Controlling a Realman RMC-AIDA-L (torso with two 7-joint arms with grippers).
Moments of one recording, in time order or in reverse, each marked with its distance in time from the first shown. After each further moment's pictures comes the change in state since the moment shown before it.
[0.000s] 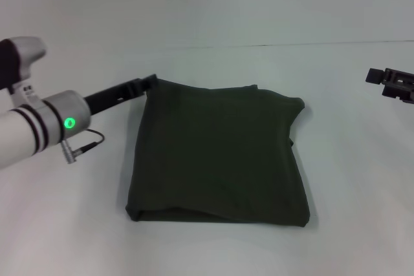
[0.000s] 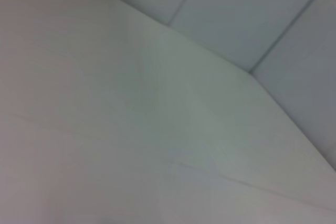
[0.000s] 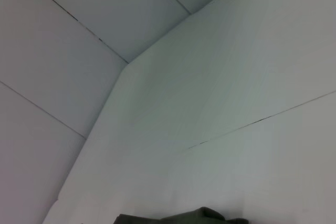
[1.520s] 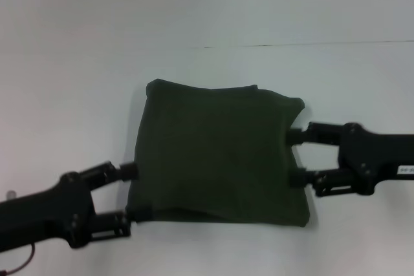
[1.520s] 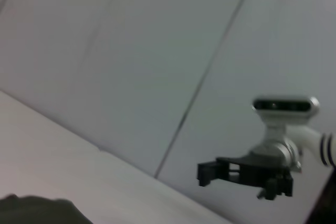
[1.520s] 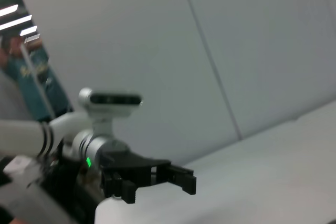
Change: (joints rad) left arm 0.367 -0.011 -0.268 0.356 0.222 1.165 0.373; right arm 0.013 0.093 -0.213 -0.022 0.102 -0.477 -0.659
